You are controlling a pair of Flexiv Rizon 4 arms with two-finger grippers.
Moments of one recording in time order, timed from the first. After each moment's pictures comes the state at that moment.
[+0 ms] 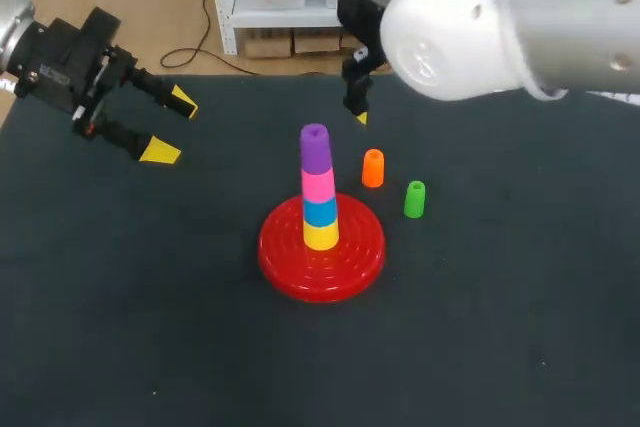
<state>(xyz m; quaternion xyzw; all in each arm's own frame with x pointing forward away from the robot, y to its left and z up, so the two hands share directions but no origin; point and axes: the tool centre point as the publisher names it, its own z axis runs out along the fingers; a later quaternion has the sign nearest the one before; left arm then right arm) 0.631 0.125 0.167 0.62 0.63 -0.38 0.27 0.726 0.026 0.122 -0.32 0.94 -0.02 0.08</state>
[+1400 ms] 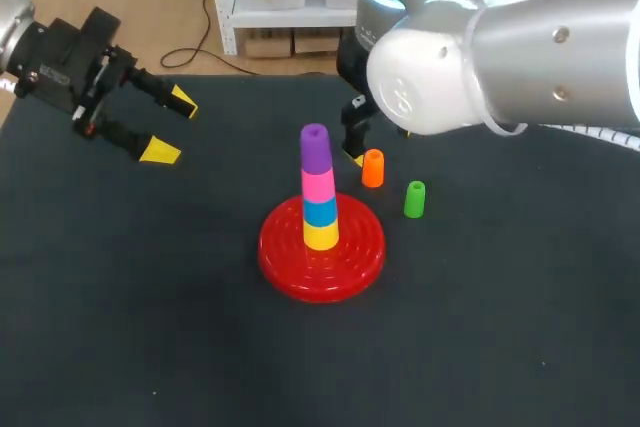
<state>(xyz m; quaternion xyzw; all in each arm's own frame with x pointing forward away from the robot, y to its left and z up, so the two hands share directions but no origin) 0.631 0.125 0.167 0.62 0.63 -0.38 0.27 0.718 0.028 0.050 -0.33 0.94 0.01 0.04</state>
